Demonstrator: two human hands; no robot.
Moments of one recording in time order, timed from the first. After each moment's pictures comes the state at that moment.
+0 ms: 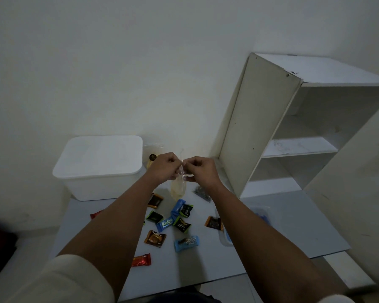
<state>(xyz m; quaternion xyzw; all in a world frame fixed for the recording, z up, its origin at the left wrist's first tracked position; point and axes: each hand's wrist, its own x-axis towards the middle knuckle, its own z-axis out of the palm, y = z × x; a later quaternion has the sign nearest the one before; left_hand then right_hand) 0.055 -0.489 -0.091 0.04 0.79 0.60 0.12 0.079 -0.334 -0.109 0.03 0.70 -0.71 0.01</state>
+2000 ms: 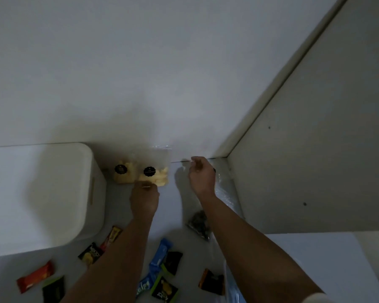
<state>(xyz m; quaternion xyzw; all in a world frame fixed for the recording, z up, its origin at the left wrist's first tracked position) -0.173 -0.434 -0.329 -0.34 0.74 0.57 0.12 -0.205 -0.262 -0.305 0.23 0.81 -0.54 -0.04</state>
